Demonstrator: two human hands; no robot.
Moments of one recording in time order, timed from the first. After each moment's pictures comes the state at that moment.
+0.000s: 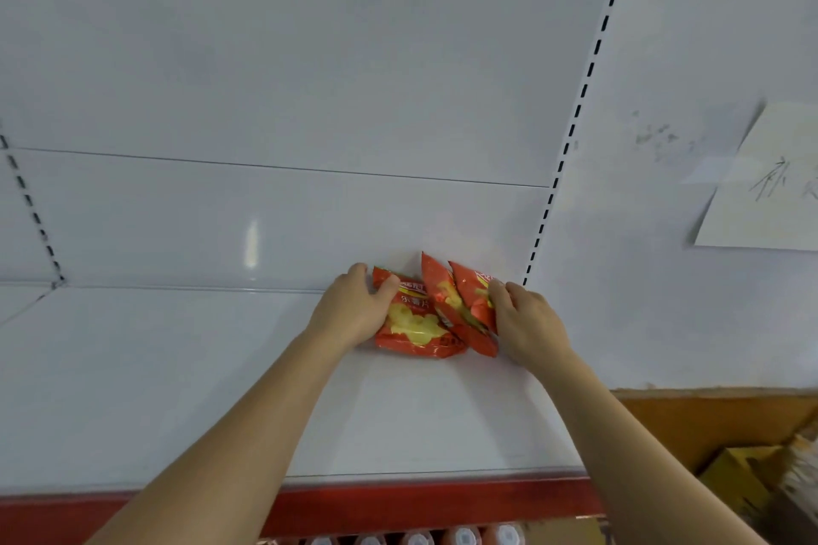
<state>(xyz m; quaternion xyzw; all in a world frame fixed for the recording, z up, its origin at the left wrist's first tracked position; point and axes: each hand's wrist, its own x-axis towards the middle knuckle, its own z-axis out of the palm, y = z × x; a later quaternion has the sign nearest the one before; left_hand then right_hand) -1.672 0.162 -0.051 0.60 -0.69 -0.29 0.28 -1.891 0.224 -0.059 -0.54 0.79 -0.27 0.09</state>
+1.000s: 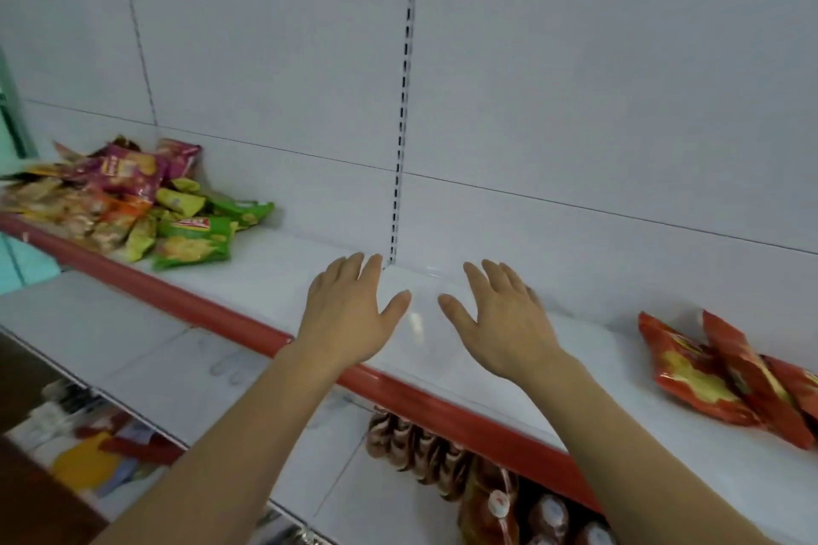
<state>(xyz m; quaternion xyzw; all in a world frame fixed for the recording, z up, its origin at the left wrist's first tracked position) -1.360 0.301 -0.029 0.73 -0.64 0.05 0.24 -1.563 0.263 -0.014 -0.83 0.53 -0.18 -0.02</state>
